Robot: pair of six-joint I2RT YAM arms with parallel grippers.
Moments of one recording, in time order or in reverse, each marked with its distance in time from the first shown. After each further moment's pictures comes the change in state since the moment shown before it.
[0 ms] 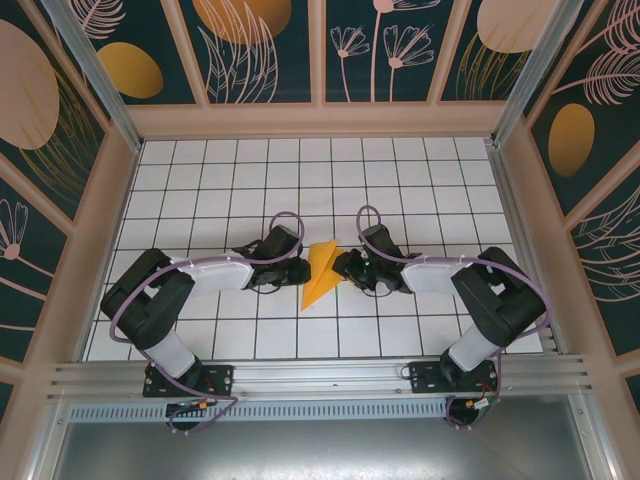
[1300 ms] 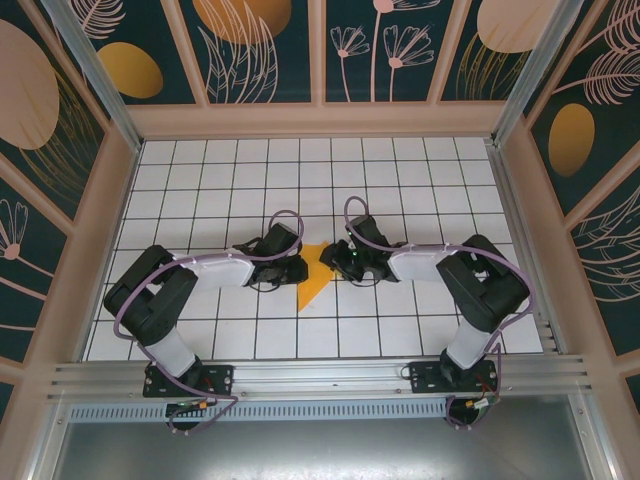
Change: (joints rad) left arm 0.018 0.031 0.019 -0.014 0.019 0.003; right arm 0.023 0.108 0.150 -0.039 -0.018 0.026
